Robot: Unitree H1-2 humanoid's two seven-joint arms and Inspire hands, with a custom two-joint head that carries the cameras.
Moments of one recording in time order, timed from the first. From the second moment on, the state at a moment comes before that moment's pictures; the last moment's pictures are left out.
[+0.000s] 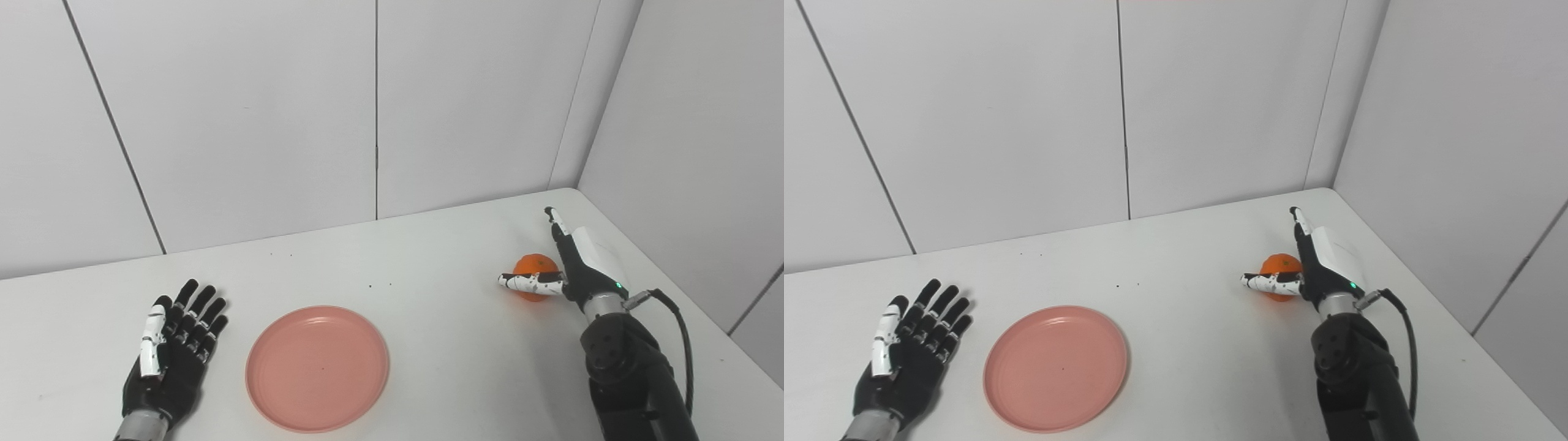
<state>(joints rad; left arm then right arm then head) -0.34 0.03 0.14 0.14 -0.45 0.38 -0.19 -0.25 -0.27 -0.23 -0.20 -0.86 0.47 0.30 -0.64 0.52</state>
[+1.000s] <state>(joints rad) -0.34 0.04 0.15 0.14 -0.45 0.38 -0.19 -0.30 -0.27 -0.29 -0.07 -0.89 0.47 0.34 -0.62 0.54</state>
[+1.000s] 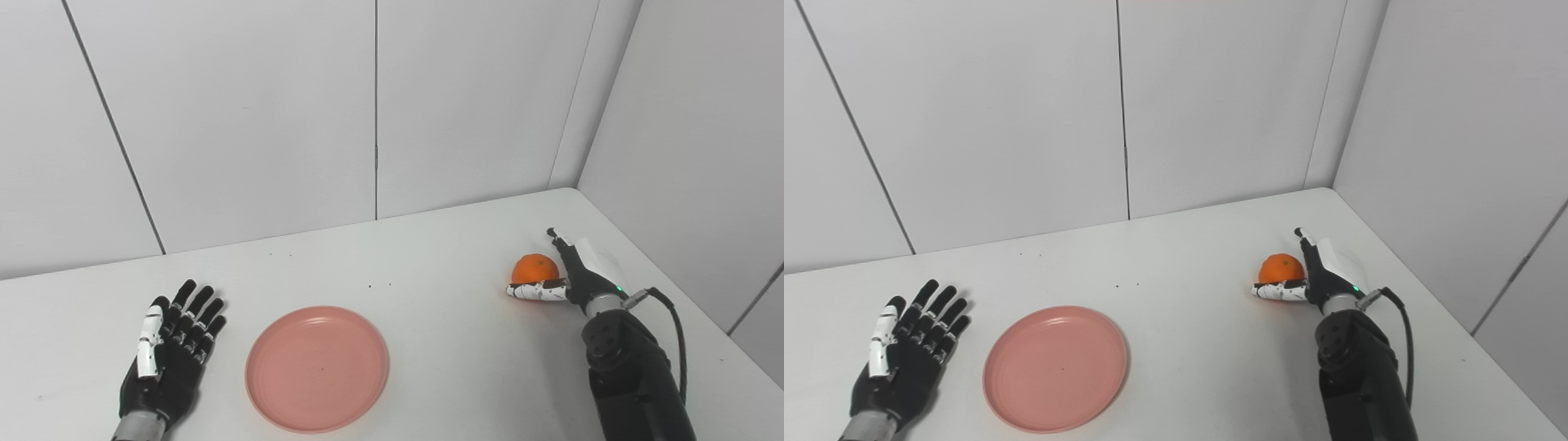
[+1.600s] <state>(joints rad) -0.34 0.04 0.15 0.14 -0.45 0.39 -0.19 -0.31 -0.28 -0.31 -0.03 -0.88 0.47 0.38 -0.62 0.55</state>
